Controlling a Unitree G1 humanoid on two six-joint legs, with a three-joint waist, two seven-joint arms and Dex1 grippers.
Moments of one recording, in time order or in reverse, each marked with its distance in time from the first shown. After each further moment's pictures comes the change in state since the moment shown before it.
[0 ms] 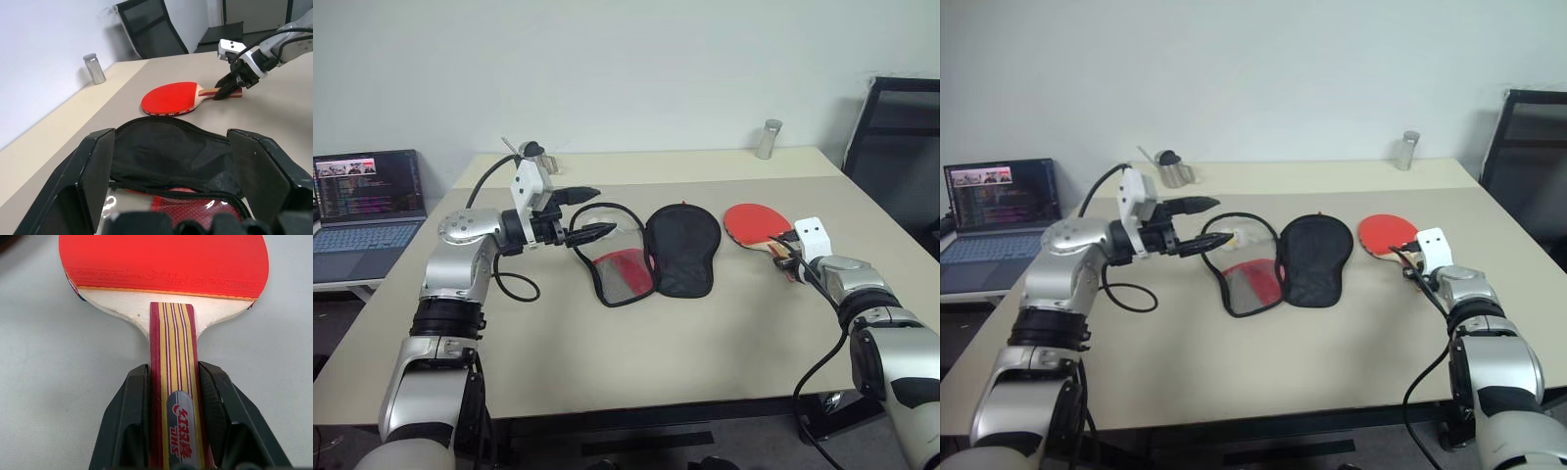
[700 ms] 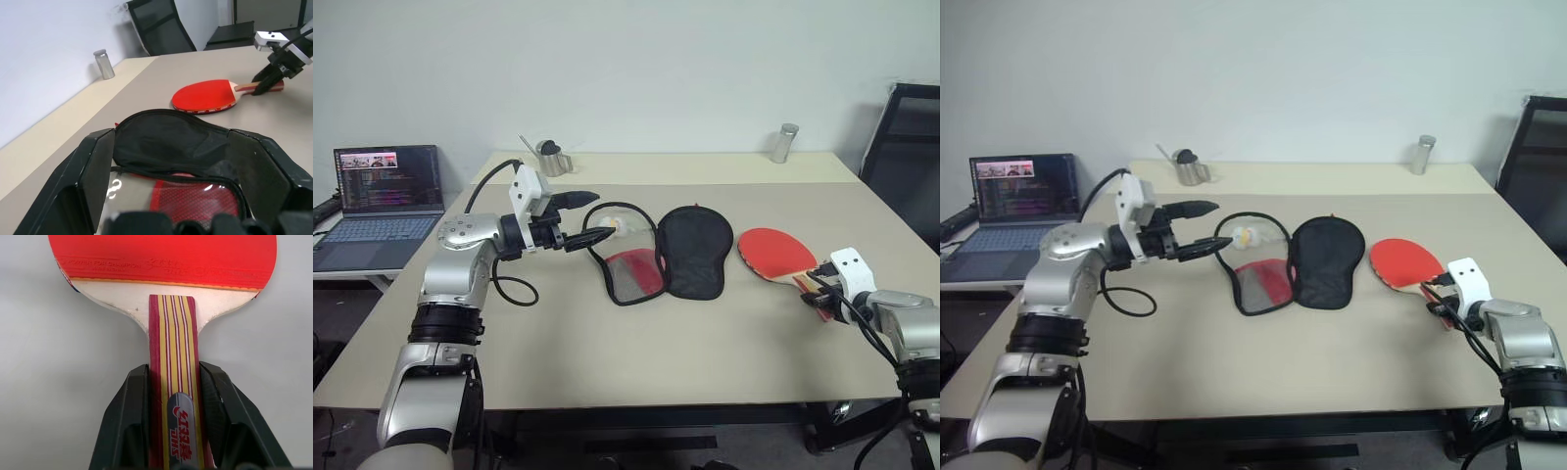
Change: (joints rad) left arm 0.032 -0.006 0.008 -0.033 -0.008 0.003 -0.002; right arm 0.570 -0.135 -0.065 -1.050 0.149 0.637 0.156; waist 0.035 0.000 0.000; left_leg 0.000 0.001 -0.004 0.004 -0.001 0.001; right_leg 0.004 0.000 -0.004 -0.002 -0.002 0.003
